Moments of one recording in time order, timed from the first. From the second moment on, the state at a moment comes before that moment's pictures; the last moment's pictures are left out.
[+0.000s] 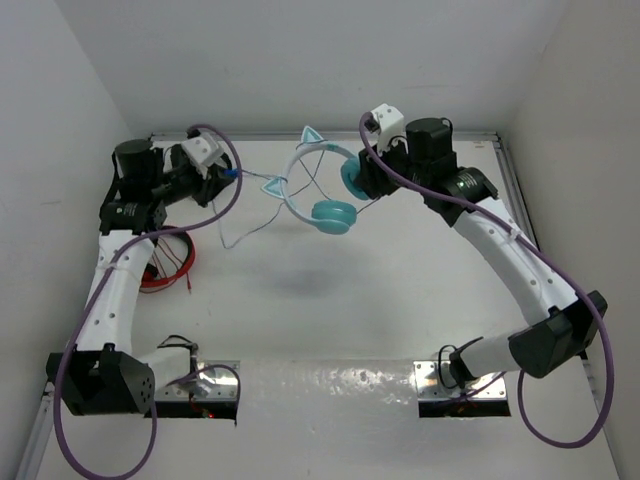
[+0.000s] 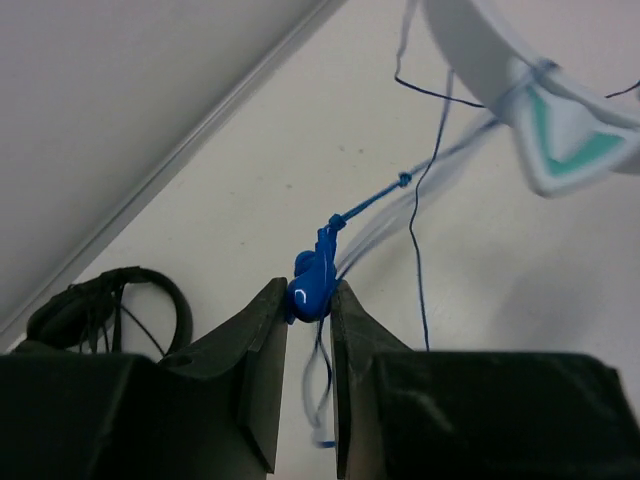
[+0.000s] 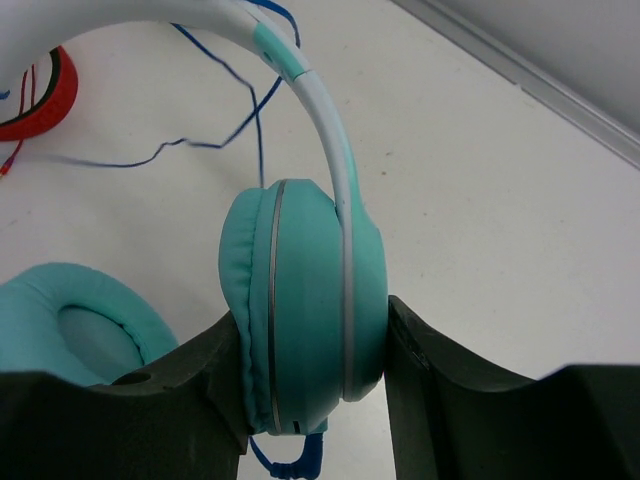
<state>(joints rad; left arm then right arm) 0.04 1.14 1.16 -0.43 0.78 0.53 0.46 1.41 1.46 -0.51 -0.17 -0.11</state>
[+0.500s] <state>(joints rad) 0.03 1.17 1.28 -0.51 1.02 0.52 0.49 1.46 1.38 -0.53 -0.17 -0.02</state>
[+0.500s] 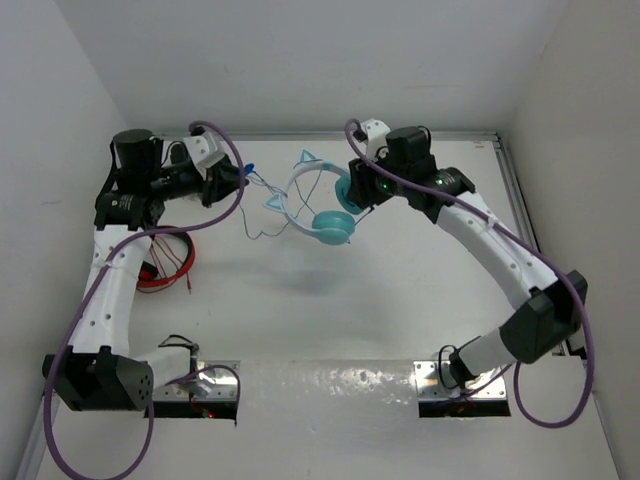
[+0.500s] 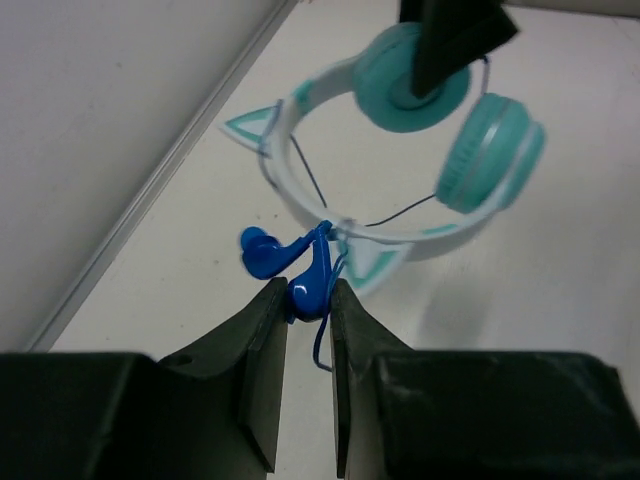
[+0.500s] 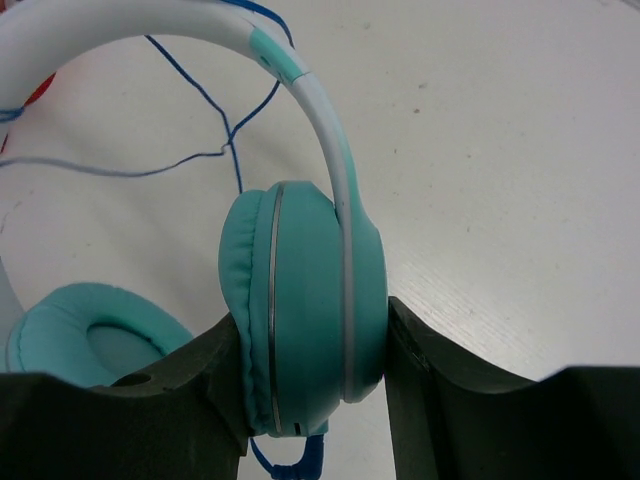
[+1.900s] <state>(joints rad) -0.27 1.30 1.21 -0.46 0.88 0.30 0.56 1.56 1.58 -0.47 0.02 0.21</state>
